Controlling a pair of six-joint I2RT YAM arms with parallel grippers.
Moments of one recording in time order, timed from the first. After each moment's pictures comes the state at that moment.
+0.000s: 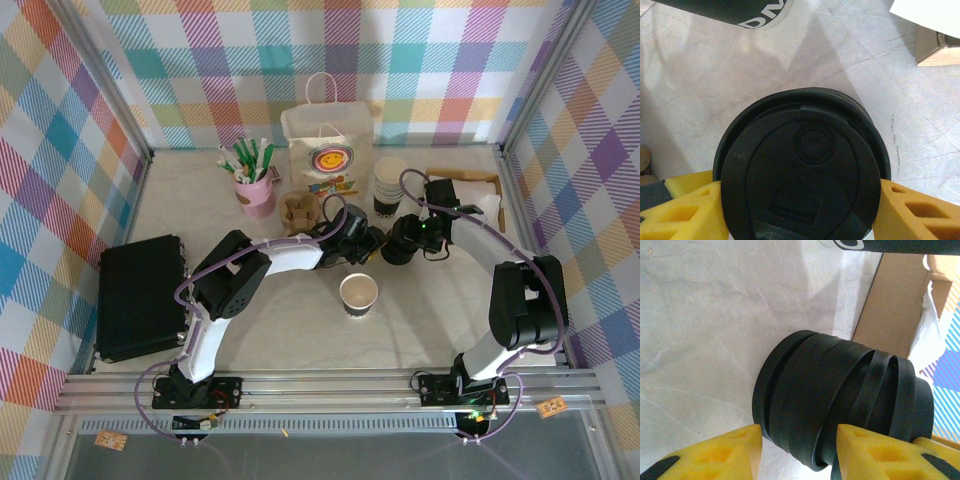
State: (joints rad) left arm -0.81 2.13 1.39 0.09 0.21 -1.37; right arm 0.19 1.60 1.07 -0.58 -0.23 0.47
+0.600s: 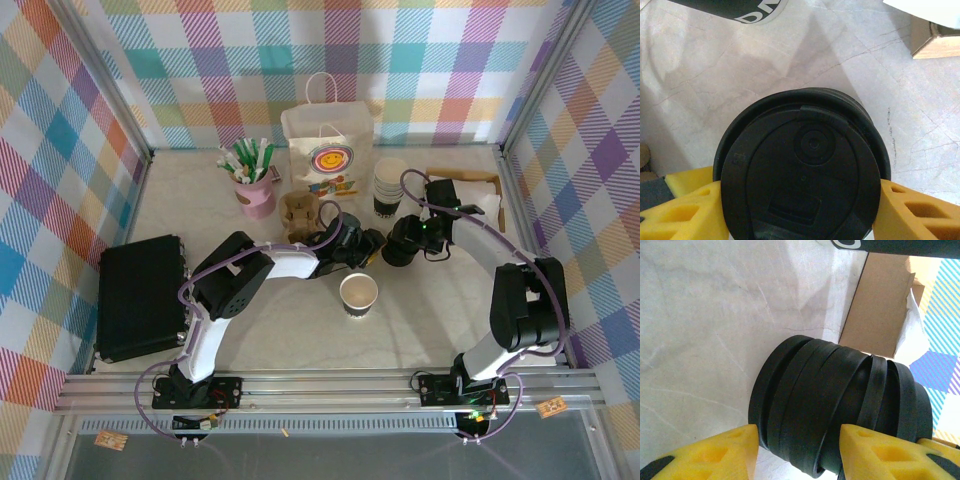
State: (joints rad) left arm -0.81 2.13 1.28 0.31 0.22 -1.43; right arm 0.19 1.58 1.07 -0.61 -0.22 0.47
